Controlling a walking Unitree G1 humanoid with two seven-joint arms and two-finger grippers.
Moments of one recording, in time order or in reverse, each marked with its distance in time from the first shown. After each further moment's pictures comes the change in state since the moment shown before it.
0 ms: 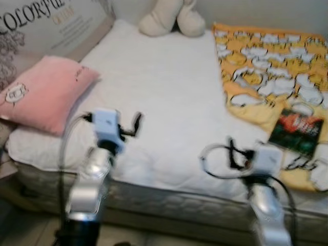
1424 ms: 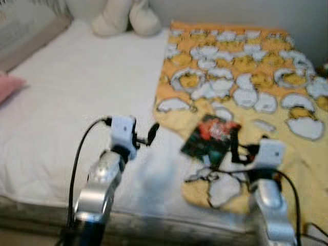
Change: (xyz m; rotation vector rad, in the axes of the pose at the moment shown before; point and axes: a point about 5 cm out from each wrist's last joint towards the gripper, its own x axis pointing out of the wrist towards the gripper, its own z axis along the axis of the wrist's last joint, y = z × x) left arm 0.006 -0.014 -0.007 0.044 0.036 -0.151; right arm 0.010 0.005 0.015 -0.018 -0.047 0.042
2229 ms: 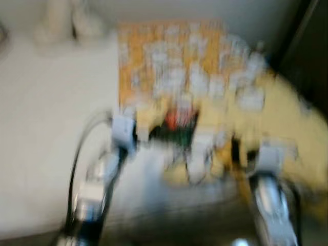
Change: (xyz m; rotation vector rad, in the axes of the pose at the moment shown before) left arm 0.004 -0.001 -0.004 0.002 0.024 -0.046; right arm -0.008 -0.002 -0.008 -0.009 0.038 -0.010
